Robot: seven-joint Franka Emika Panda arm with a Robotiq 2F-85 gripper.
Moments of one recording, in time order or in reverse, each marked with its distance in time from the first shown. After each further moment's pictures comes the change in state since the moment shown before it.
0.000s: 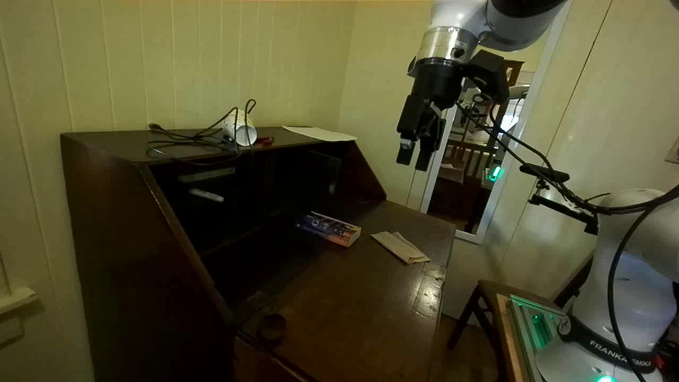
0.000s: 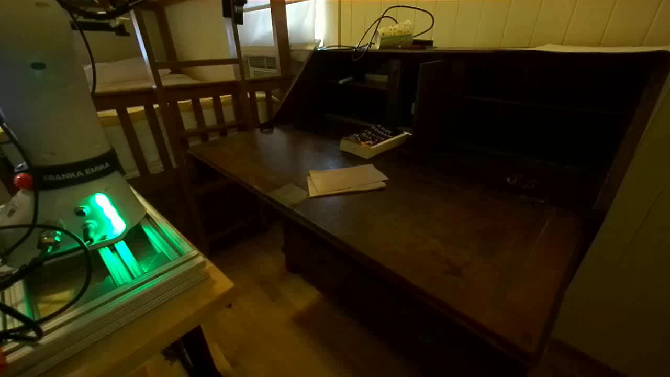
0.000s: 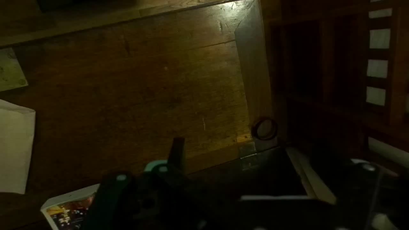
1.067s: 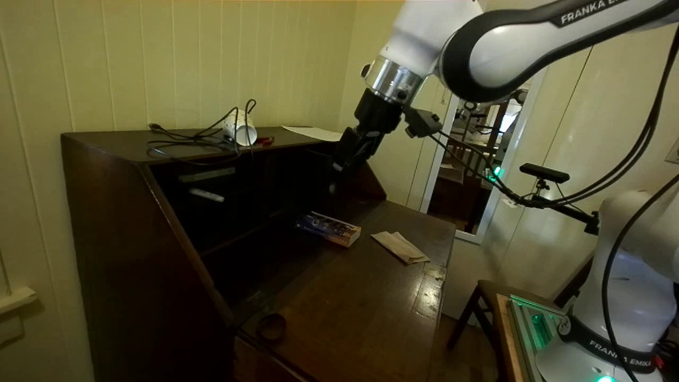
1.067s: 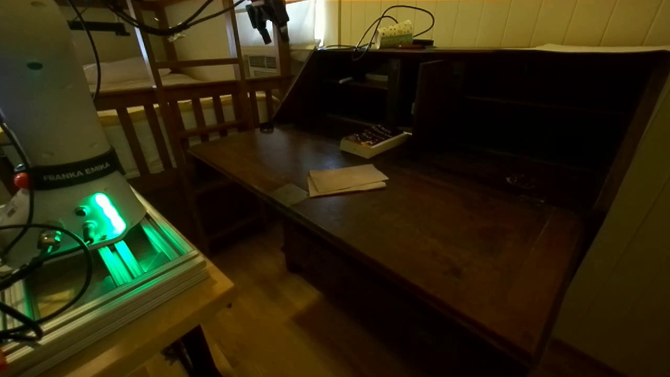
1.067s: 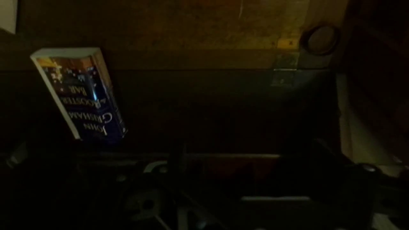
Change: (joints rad) arm -0.033 0.235 0.133 -0.004 -0.365 0.535 0.063
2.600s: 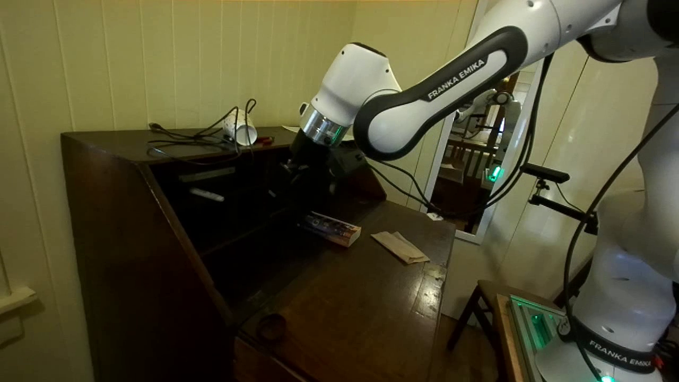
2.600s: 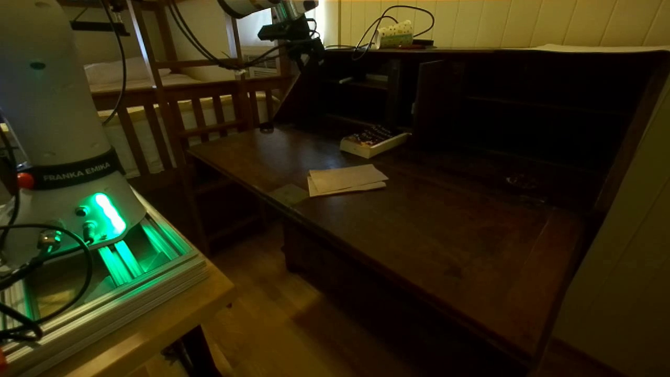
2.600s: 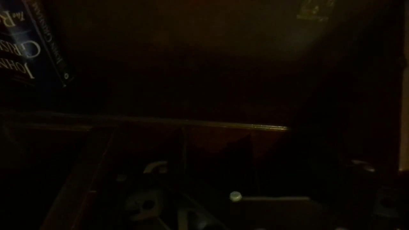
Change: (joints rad) arm 0.024 0.455 -0.078 0.254 -0.116 0.303 -0.034
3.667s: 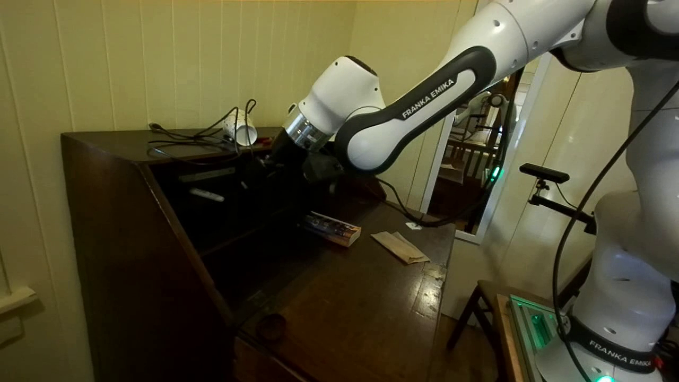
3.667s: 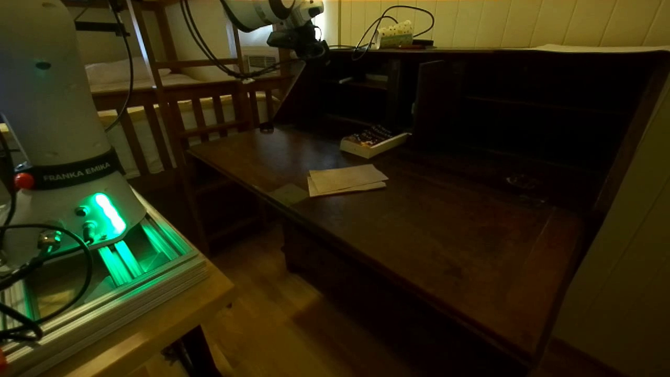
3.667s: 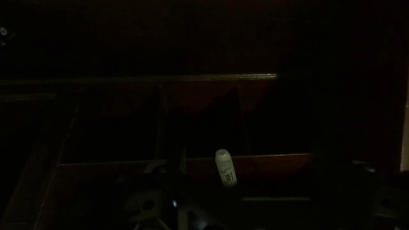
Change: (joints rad) arm 0.050 0.119 -0.051 0.078 -0.005 0.222 0.085
